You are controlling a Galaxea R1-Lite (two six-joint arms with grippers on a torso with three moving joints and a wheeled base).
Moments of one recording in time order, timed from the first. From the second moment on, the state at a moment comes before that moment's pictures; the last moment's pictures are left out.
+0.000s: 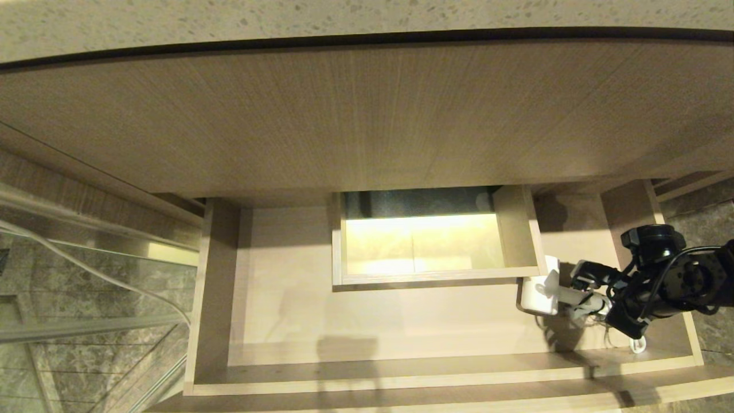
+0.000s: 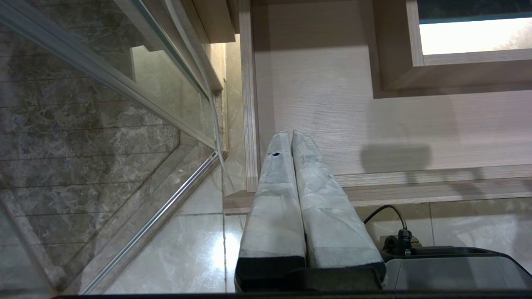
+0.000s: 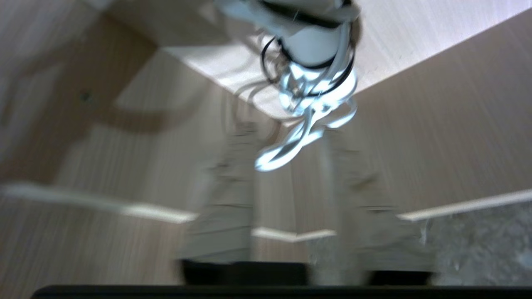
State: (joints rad) left arm 0.00 0.00 0.00 0.00 0.00 0.00; right arm -0.19 2.04 -0.89 -0.22 -0.21 -1.00
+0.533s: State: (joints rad) left arm 0.00 0.00 0.00 0.00 0.00 0.00; right arm -0.20 2.13 -0.95 -0.23 -0.22 -0.99
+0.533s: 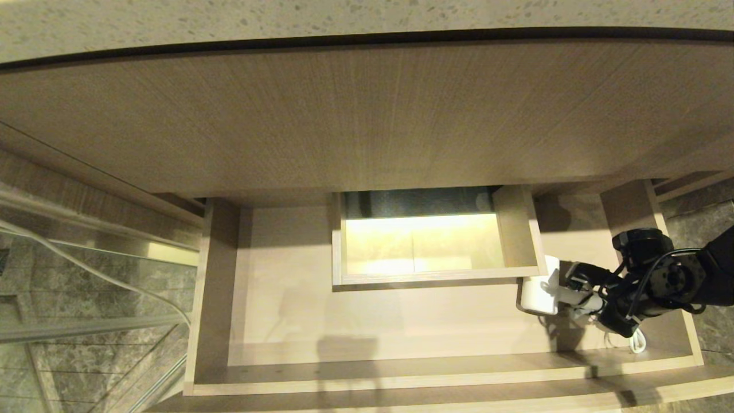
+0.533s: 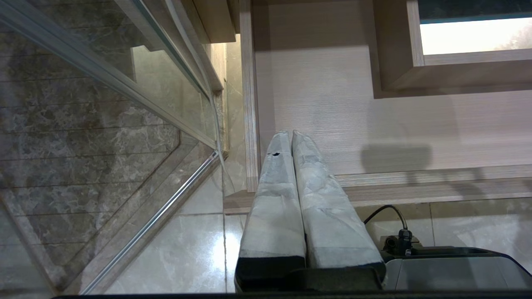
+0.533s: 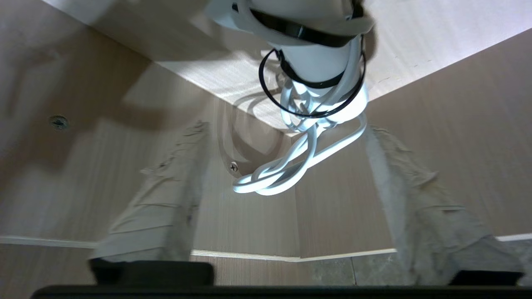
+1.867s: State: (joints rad) left arm 0.00 0.00 0.00 0.00 0.00 0.00; right arm -0.23 2.28 -1.08 -0.22 -0.21 -0.98
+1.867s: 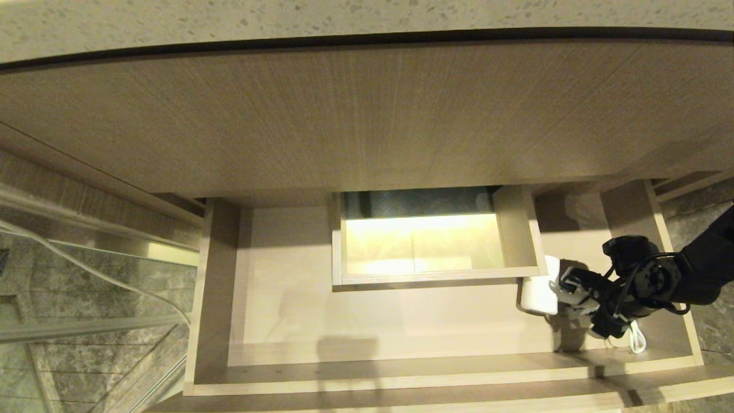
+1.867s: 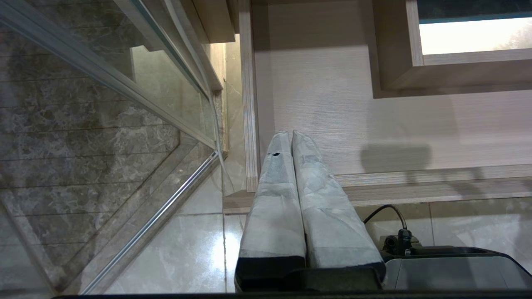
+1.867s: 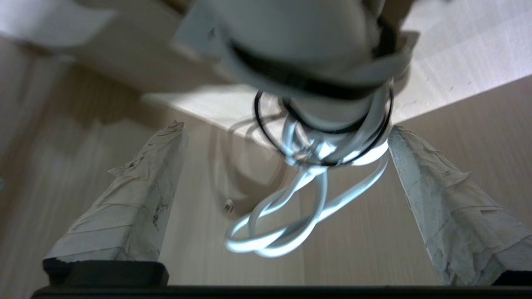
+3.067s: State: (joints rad) left arm 0.00 0.00 0.00 0.00 0.00 0.00; right arm -0.24 2.32 -1.15 -0.22 -0.21 -0.96
